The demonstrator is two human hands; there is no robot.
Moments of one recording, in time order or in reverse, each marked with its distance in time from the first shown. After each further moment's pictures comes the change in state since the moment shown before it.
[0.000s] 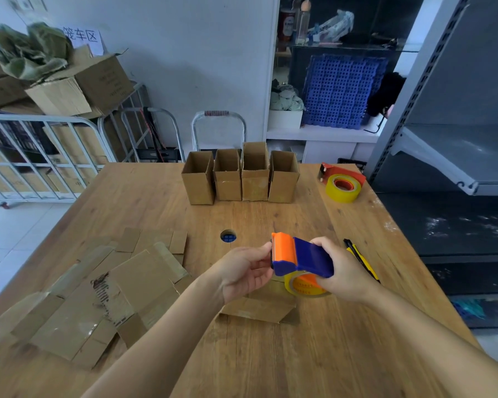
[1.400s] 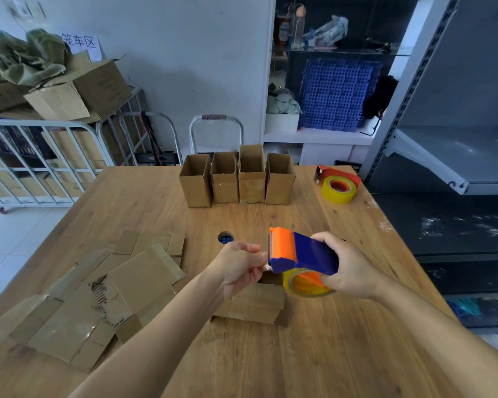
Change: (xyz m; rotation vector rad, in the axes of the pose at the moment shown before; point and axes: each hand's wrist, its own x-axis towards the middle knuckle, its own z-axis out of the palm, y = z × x) left_hand -0.004 0.003 0.006 0.167 0.148 0.122; right_hand -0.008 -0.011 -0.022 0.021 -0.037 -0.045
